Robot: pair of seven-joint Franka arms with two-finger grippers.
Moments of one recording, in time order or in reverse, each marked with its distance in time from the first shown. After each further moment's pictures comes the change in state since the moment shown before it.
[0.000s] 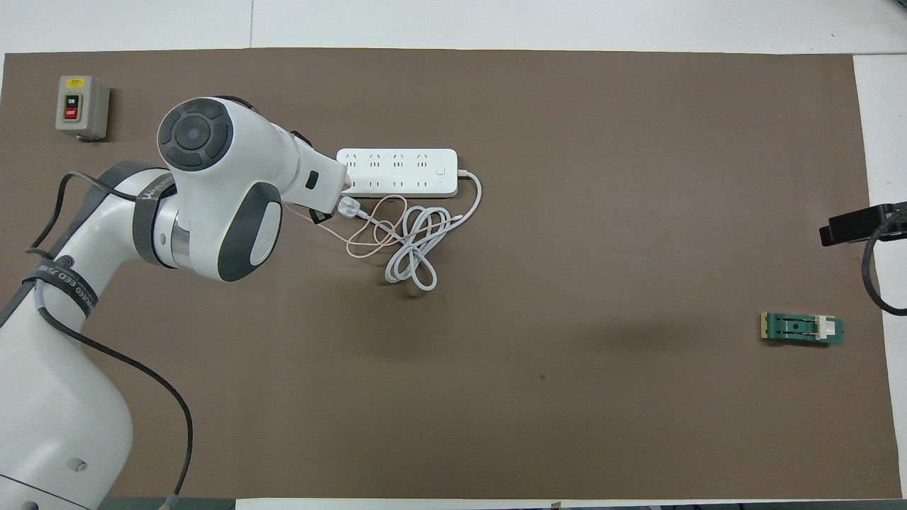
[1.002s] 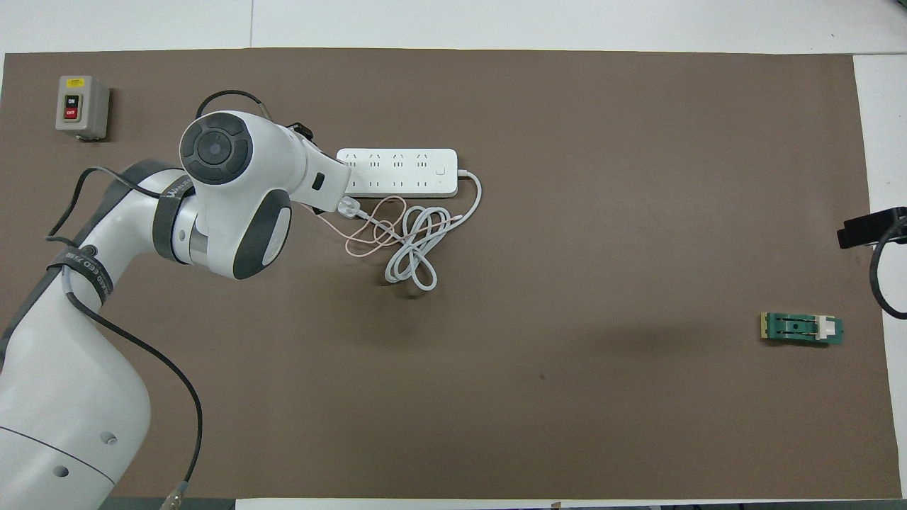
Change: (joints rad) left arm -0.001 0.049 0.001 -0.022 0.069 0.144 -0.001; right arm -0.003 -0.007 -0.001 -0.005 -0.070 -0.001 0.000
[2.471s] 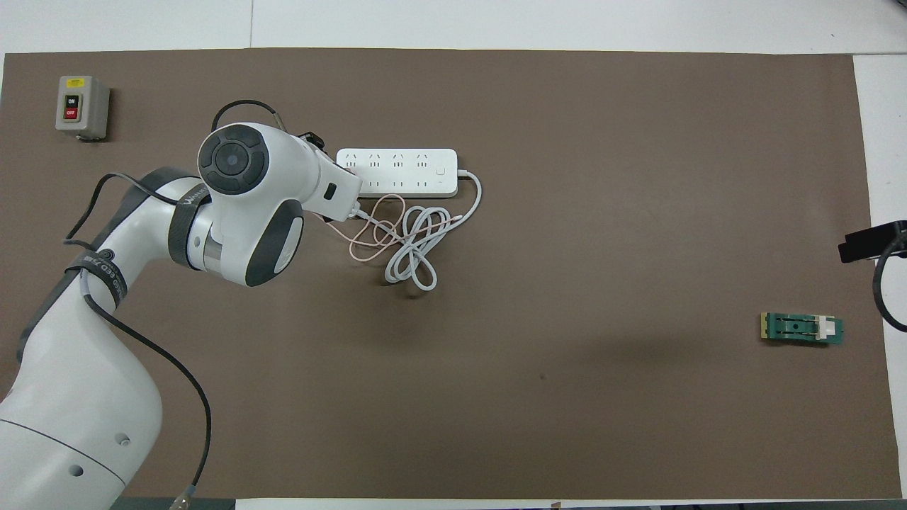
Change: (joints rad) left arm -0.015 0.005 -0.006 -0.018 0.001 0.015 0.000; right arm 0.002 -0.020 0.003 -0.005 0.000 -0.044 0.000
